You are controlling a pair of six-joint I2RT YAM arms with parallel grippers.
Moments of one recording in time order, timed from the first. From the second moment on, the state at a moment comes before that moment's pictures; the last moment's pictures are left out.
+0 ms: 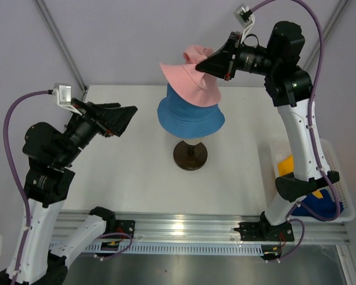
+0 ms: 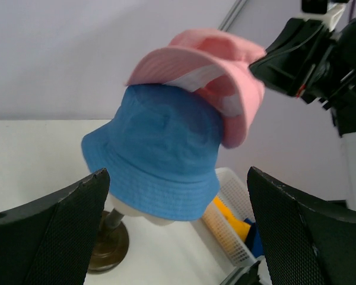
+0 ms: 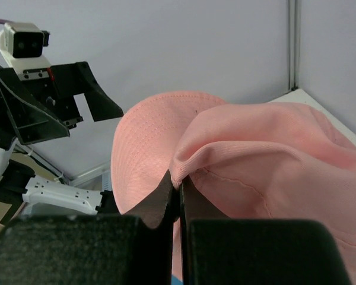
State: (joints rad) left arm -0.31 0.76 1.33 -0.40 0.29 -0.58; right arm 0.36 1.70 2.36 -0.58 -0.93 0.36
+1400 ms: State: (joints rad) left arm -0.45 1.15 1.30 -0.08 0.20 -1.09; right arm 0.46 1.47 2.08 -0.67 -0.44 0.27
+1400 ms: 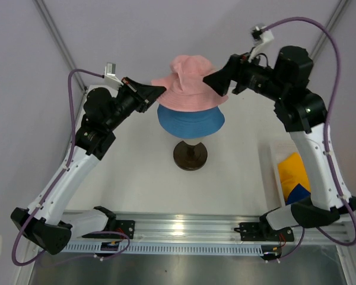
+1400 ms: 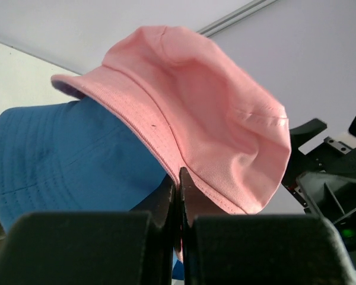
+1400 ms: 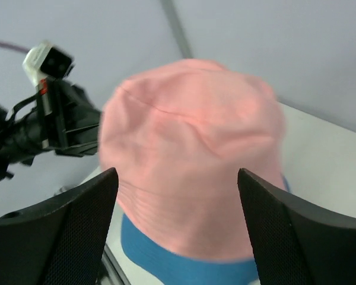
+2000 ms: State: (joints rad) left arm -0.47 1.03 1.10 0.04 0.19 -1.12; right arm 0.22 1.03 1.10 -0.12 -0.31 1.12
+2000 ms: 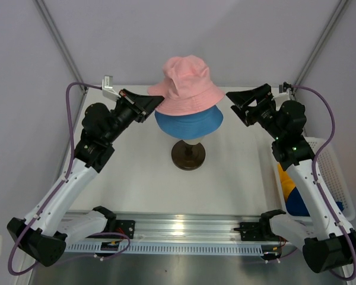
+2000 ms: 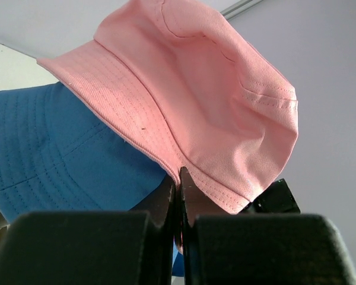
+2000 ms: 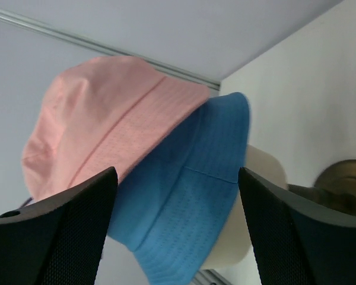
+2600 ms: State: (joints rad) left arm -0.47 1.04 1.09 0.07 0.19 -1.12; right arm 0.36 1.14 1.11 0.19 -0.21 1.31
